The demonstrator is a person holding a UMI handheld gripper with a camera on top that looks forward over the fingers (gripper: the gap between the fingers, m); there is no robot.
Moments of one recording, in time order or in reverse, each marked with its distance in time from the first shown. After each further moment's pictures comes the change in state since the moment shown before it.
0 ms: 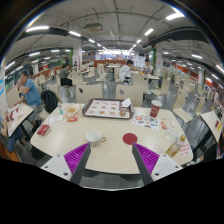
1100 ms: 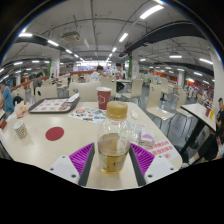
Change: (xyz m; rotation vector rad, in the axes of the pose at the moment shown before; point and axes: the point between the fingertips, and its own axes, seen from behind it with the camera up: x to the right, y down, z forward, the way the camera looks) arm 0.327 0.106 0.151 0.145 0.223 0.080
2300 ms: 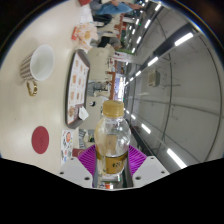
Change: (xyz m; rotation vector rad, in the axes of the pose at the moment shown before) arm -0.248 -0.207 0.006 0.346 0.411 -1.578
